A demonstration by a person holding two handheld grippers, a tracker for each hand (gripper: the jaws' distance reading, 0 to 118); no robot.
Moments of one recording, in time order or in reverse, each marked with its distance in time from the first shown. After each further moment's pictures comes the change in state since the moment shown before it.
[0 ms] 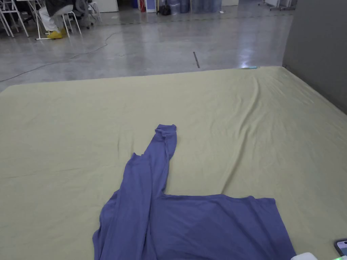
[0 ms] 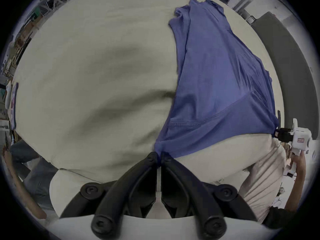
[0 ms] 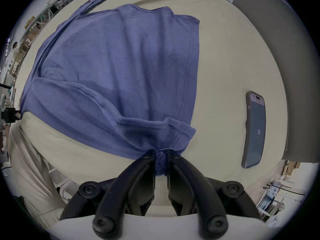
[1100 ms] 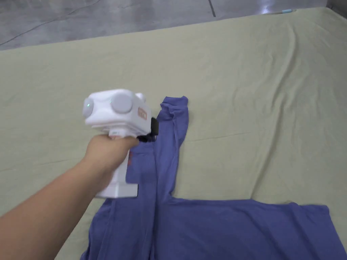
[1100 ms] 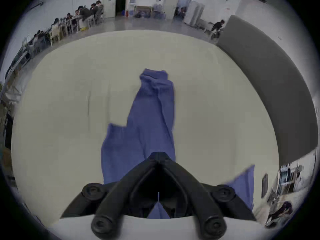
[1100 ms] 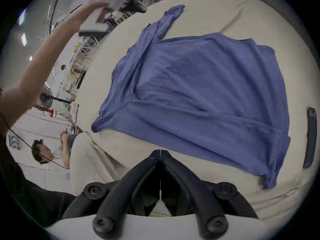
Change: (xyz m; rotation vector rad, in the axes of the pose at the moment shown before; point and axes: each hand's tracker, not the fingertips) left arm 0.247 0.463 -0.015 0.283 -0.046 -0.265; right arm -0.092 0.021 0.050 0.136 0.577 -0.054
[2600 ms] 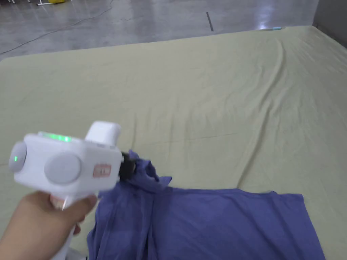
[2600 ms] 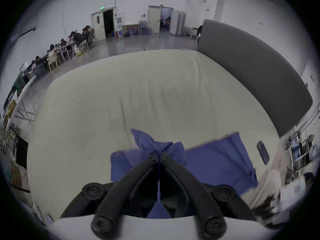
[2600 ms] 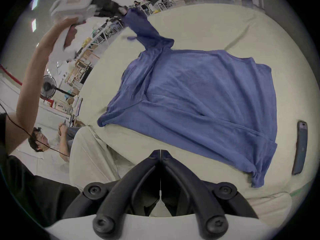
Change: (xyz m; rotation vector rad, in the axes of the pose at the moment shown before) left arm 0.022 -0.219 0.213 0.155 -0.037 -0.233; right arm -0.027 -0.023 0.044 0.066 -0.022 0.129
